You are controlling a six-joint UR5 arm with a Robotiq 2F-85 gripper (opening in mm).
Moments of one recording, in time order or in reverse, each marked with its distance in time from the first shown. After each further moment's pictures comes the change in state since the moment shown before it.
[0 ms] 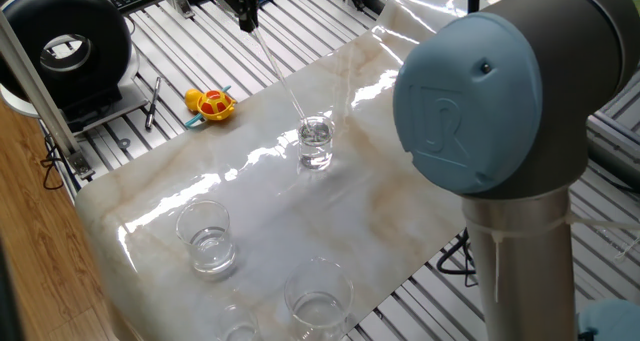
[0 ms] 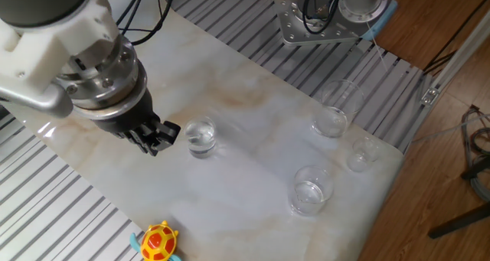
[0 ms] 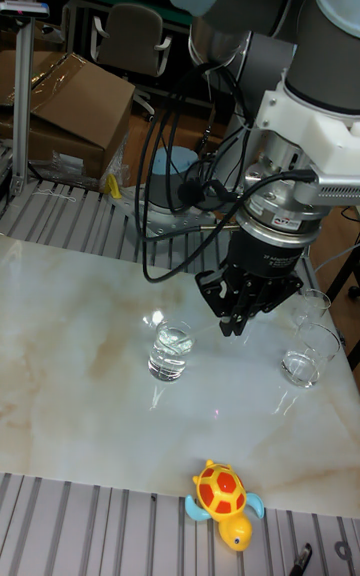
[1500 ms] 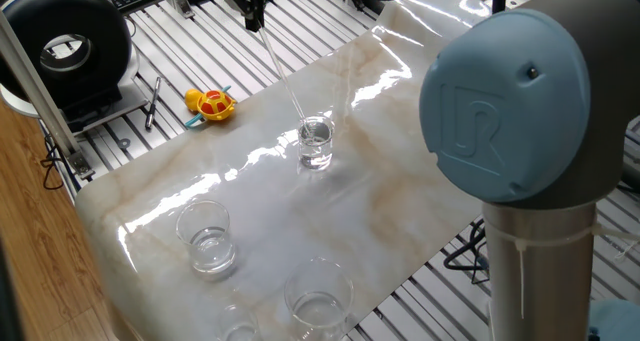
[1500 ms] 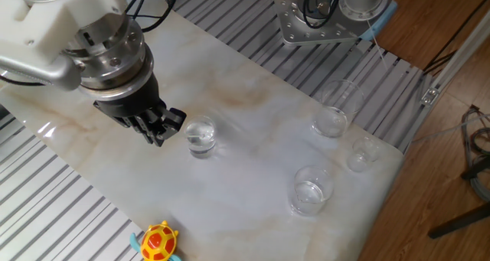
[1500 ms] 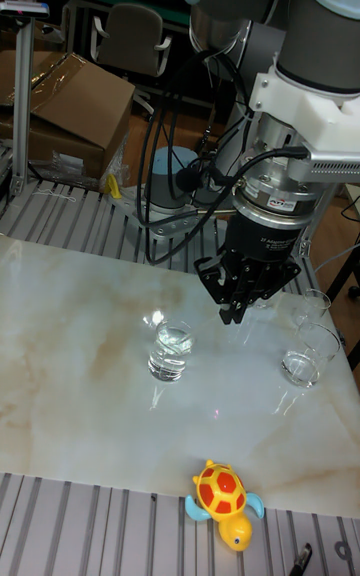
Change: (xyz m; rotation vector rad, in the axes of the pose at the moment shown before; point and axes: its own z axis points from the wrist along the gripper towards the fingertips) arm 0.013 0.003 -0.006 -0.009 -0.026 -0.004
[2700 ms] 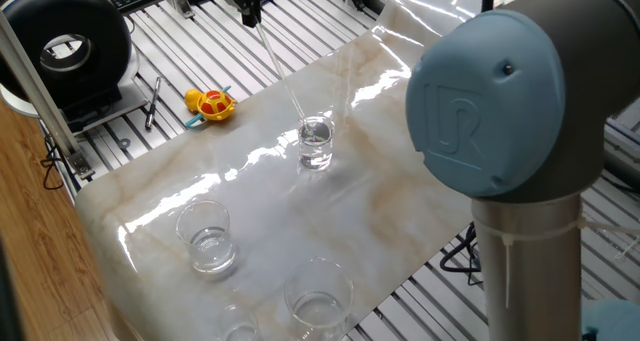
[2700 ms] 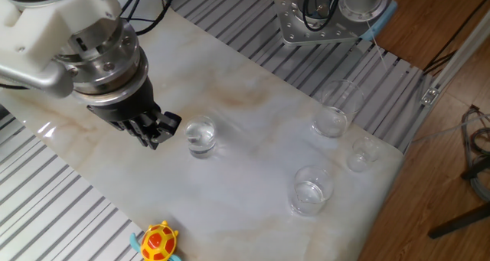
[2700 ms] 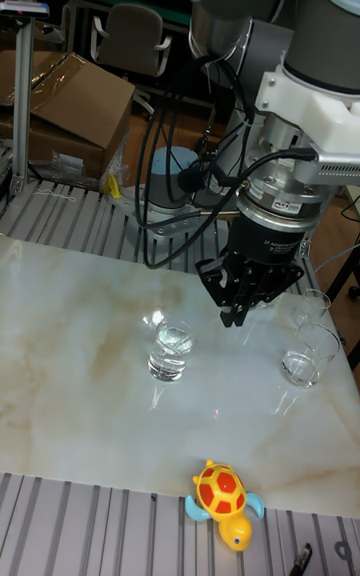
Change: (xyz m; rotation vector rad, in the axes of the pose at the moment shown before) arm -0.008 -0.004 -0.005 0.013 0.014 0.004
